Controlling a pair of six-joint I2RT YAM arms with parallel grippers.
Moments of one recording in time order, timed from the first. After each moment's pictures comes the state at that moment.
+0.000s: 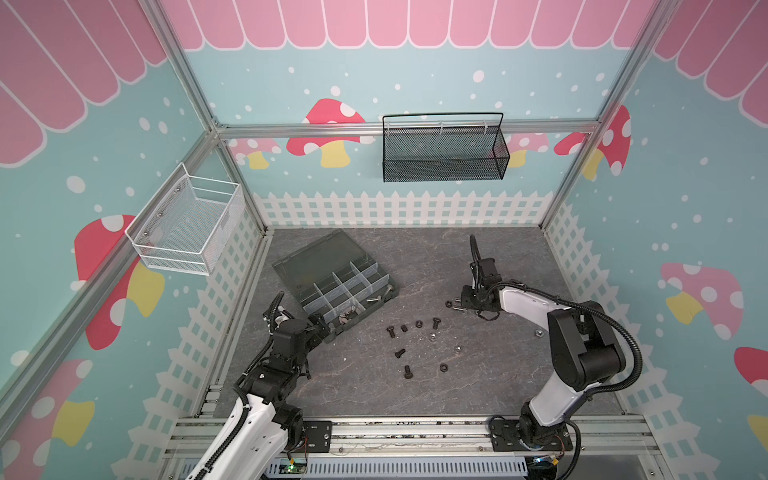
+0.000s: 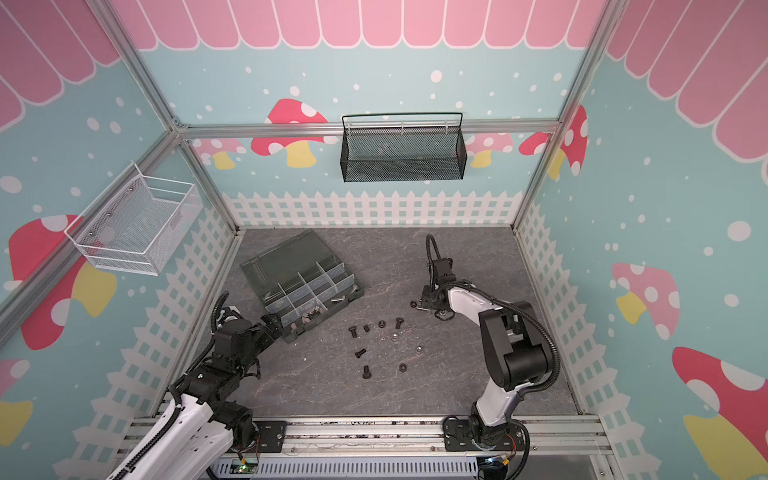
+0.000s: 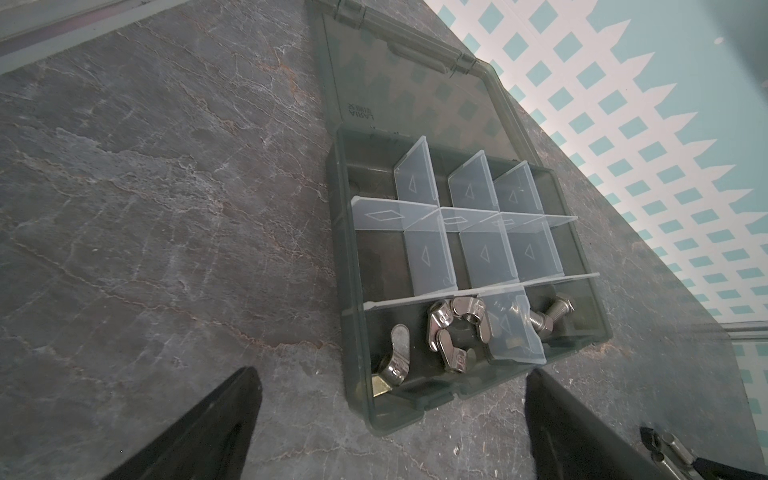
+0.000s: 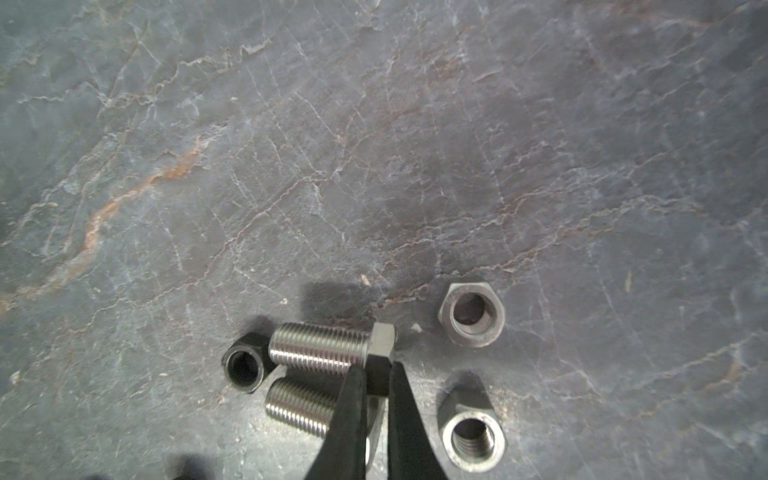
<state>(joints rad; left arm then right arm) -0.26 0.60 0.37 -0.41 -0.28 -0.85 0.27 1.69 0.99 -0.36 0.04 0.41</state>
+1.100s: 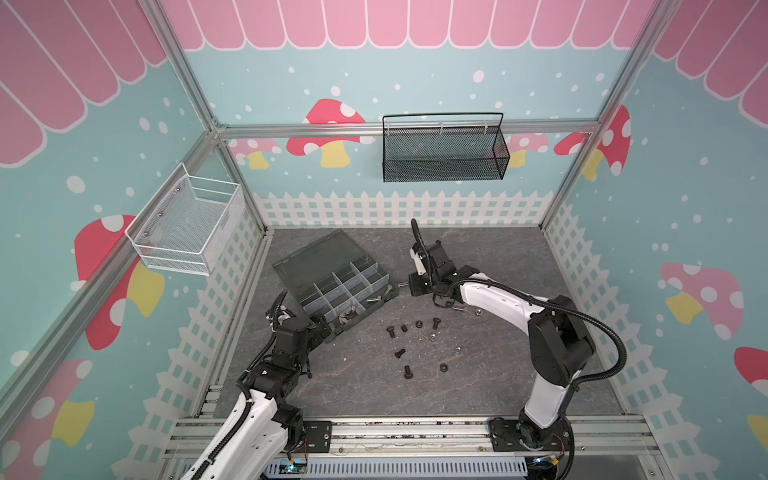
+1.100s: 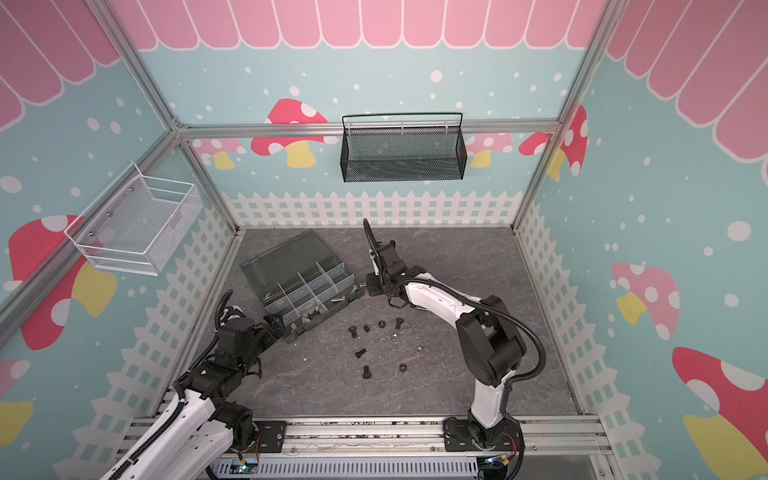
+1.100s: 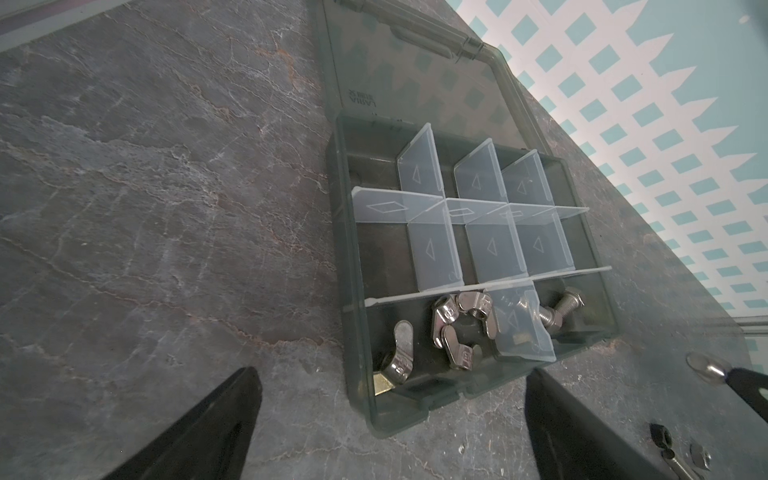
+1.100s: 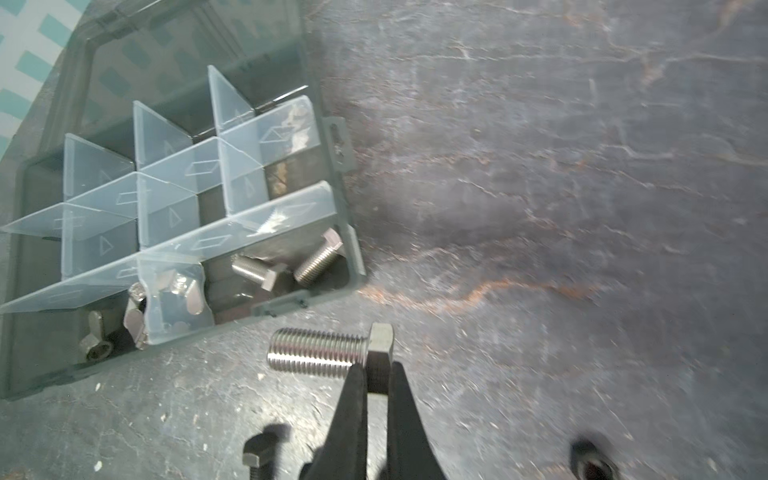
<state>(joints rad) -0.26 0.65 0.37 -0.39 -0.27 -0.85 0.65 1.85 1.39 -0.37 0.00 0.28</state>
